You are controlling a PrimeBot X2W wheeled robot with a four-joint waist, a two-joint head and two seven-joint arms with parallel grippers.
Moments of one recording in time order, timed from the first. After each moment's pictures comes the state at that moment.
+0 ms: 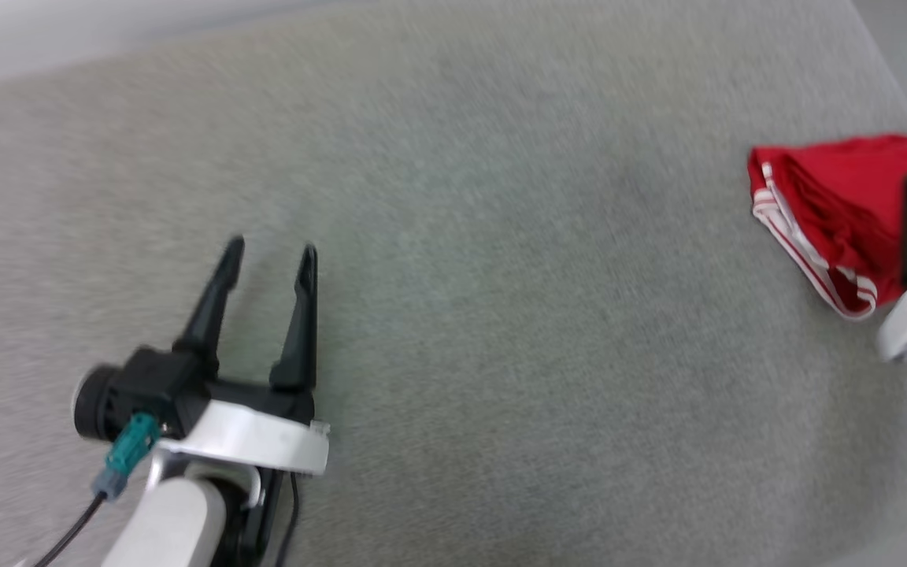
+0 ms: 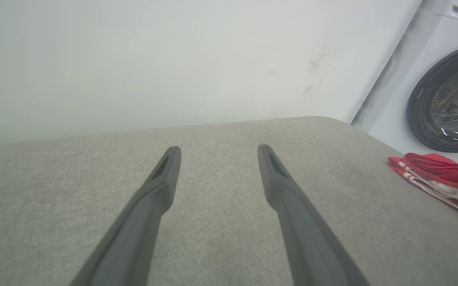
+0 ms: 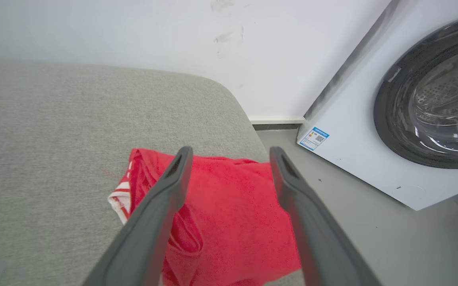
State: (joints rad) left arm -0.23 0.34 -0.34 -0.10 -0.41 0.15 -0.21; right arm -0.51 -0.27 -0.19 0.45 -0.01 0.13 -0.09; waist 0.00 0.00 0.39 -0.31
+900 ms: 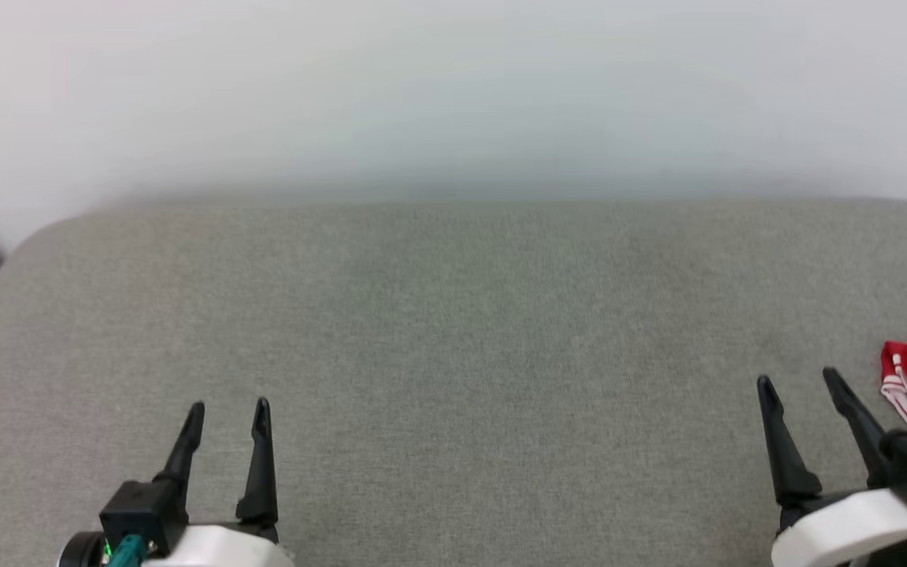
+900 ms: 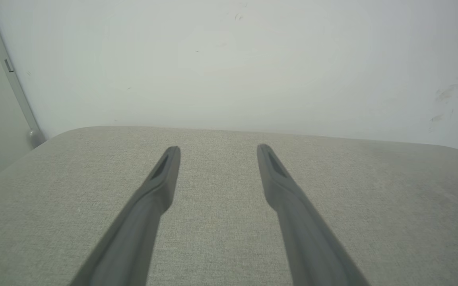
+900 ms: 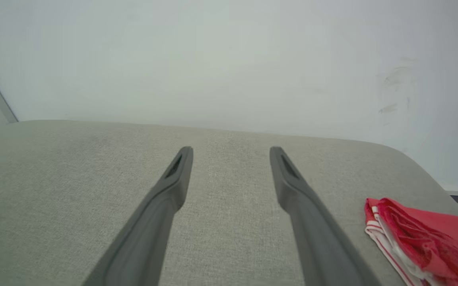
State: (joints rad) left arm 0.05 0.33 -0.28 -0.01 -0.45 0.21 -0.25; right arm 0.09 -0.09 -0.05 -0.13 0.10 0.13 0.02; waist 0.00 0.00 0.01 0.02
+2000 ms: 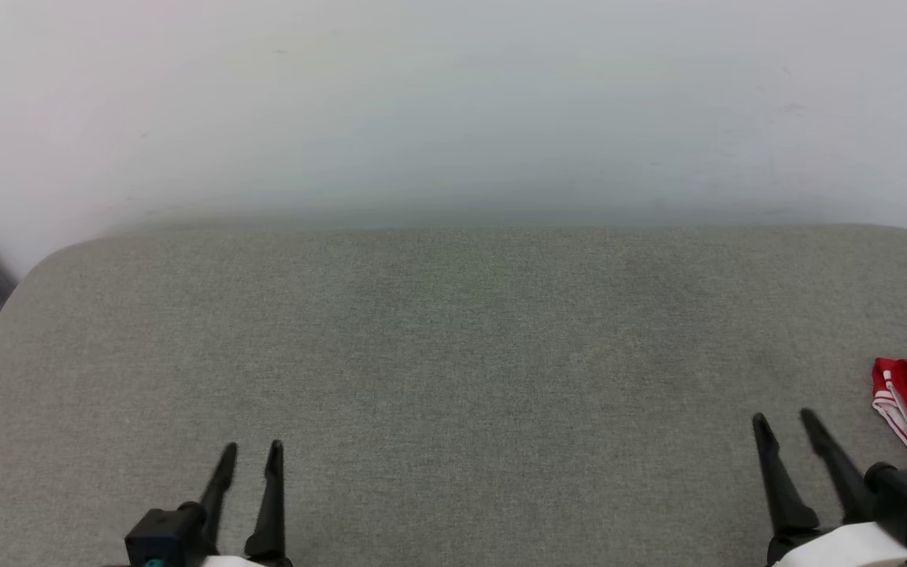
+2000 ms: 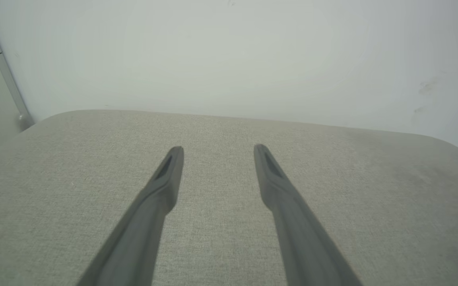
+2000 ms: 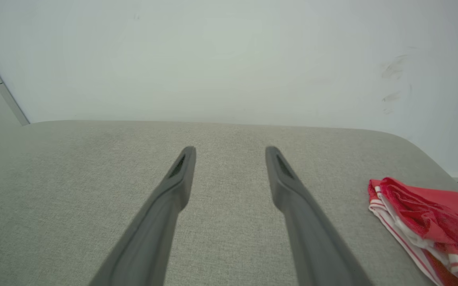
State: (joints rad) left arm 0.10 0.32 -0.32 0.01 -0.48 0.20 -0.24; right arm 0.17 -0.06 -0.04 -0.15 0.11 0.13 0.04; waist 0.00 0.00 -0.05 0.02
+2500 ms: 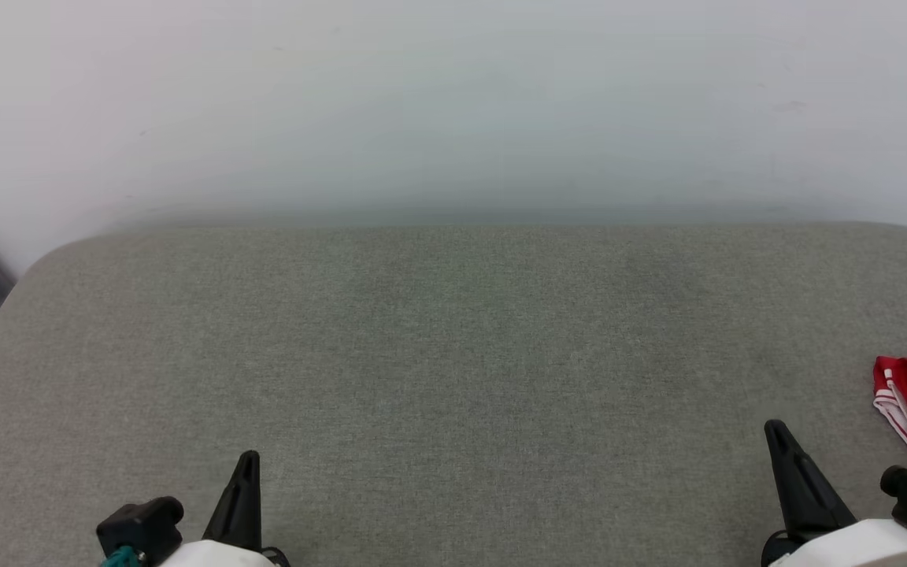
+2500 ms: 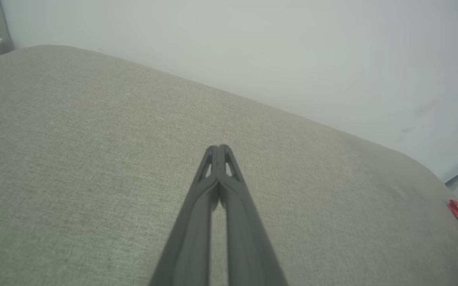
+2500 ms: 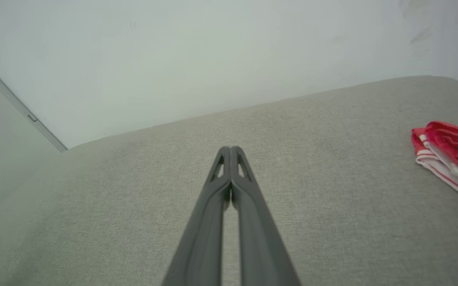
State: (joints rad) left arm 0.10 0.28 -0.27 0.07 -0.66 0.15 -0.19; right arm 0.16 -0.06 -0.04 -0.07 0.35 0.13 0.04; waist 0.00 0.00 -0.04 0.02
